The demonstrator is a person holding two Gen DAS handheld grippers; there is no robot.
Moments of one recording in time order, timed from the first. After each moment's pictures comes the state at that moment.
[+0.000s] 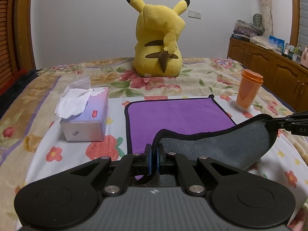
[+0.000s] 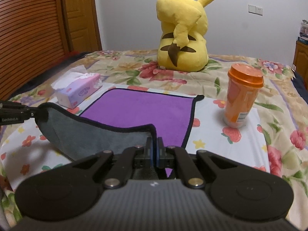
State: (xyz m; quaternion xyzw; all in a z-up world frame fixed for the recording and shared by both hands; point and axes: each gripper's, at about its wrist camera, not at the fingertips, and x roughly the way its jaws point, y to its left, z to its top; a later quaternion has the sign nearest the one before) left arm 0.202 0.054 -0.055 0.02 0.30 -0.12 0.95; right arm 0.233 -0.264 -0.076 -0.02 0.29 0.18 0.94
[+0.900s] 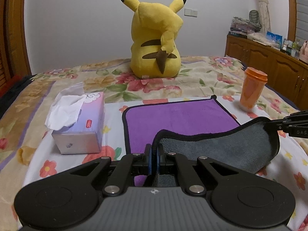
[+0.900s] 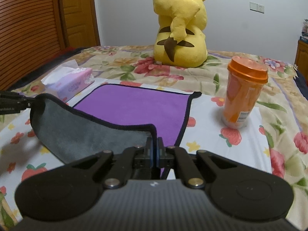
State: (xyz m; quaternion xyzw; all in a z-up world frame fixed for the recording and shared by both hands) left arm 0.234 0.050 -0.062 0.04 0.30 -0.13 0.95; right arm 0.261 -0.272 -0.093 -0.03 0.30 0.18 0.94
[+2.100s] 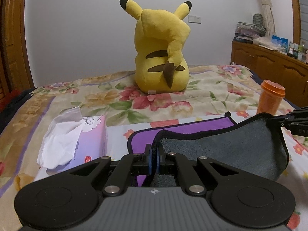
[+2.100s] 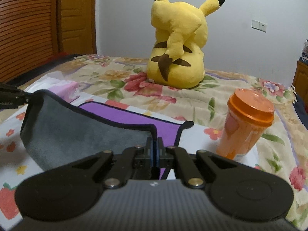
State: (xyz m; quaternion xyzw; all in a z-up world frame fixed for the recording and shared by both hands) left arm 0.297 0.043 -0.058 0.05 0.27 -0.11 0.96; right arm 0.316 -0.267 -0.083 -0.06 0.25 0.17 0.95
